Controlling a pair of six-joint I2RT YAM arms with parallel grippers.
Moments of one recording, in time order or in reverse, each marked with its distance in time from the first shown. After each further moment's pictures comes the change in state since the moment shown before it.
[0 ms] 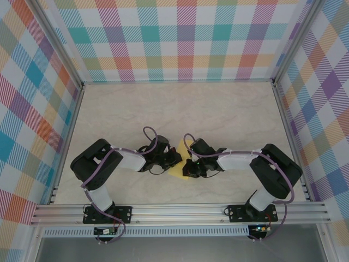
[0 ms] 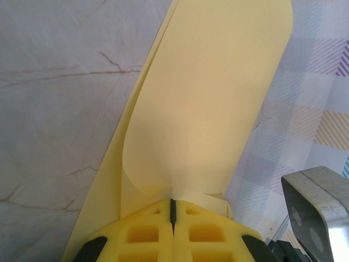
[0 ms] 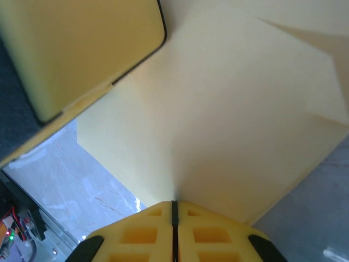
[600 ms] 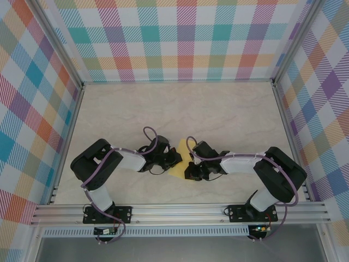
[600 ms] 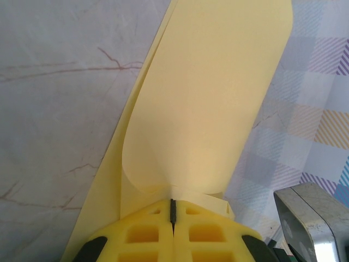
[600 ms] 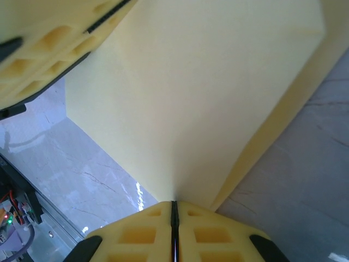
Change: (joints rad) left arm -0.002 0.000 -0.001 0.000 0.000 0.000; right arm 0.001 -0.051 -0.073 0.030 -0.024 -0.002
